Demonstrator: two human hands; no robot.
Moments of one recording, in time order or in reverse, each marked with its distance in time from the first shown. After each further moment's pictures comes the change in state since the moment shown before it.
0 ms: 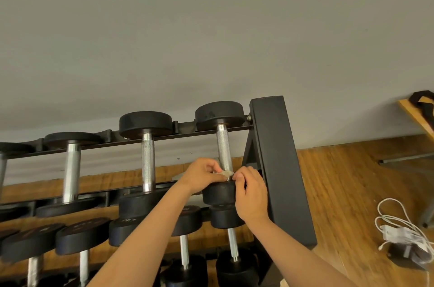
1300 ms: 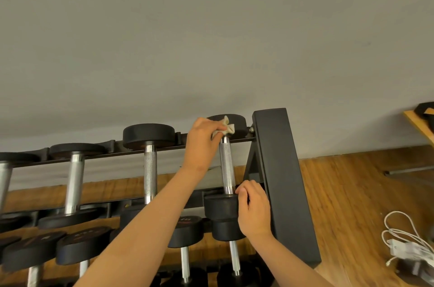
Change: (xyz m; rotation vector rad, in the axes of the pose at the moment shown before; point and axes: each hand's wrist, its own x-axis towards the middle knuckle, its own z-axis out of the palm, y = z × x) left_hand 0.036 0.063 -0.030 0.297 0.652 0.474; right_hand 0.000 0.001 -0.004 0.016 -0.019 0.007
